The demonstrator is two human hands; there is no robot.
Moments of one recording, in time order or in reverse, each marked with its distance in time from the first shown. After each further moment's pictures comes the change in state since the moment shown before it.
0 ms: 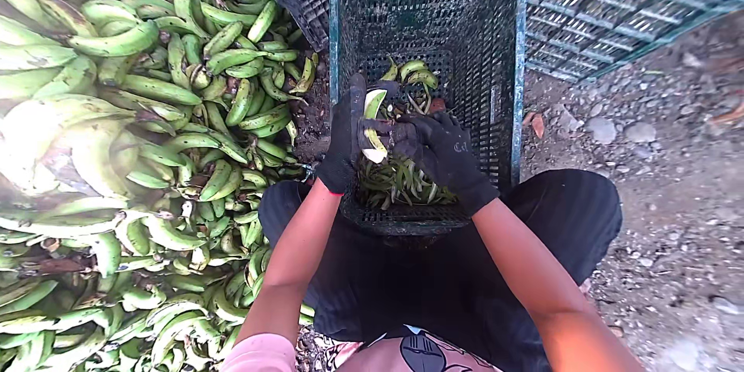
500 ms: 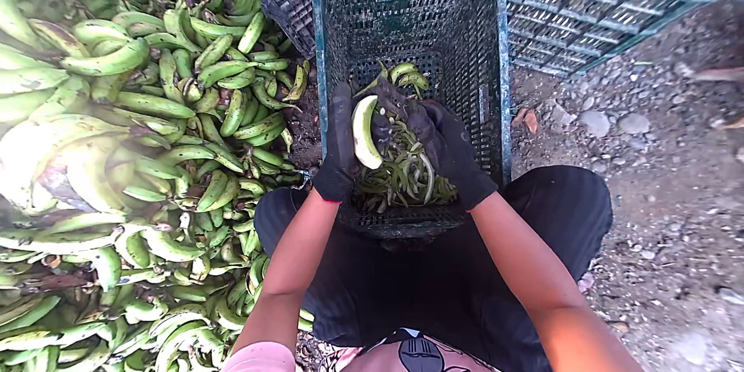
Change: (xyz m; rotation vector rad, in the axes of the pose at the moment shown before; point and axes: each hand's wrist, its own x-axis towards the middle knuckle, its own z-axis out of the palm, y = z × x) left_hand -0.004 0.001 0.016 -0.408 -0.174 -0.110; right_hand 0.007 0.015 -0.007 0.322 0.110 0.159
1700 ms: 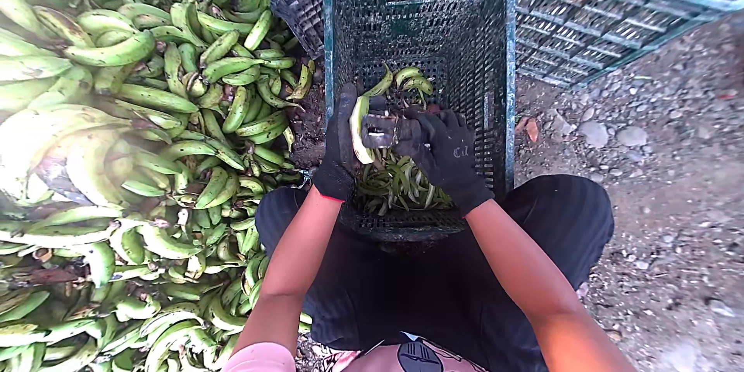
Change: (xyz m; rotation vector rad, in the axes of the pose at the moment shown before) left_hand 0.004 0.003 -0.013 -0.011 0.198 -0.090; right_hand -0.005 -0.003 0.012 -0.409 0.116 -0.230
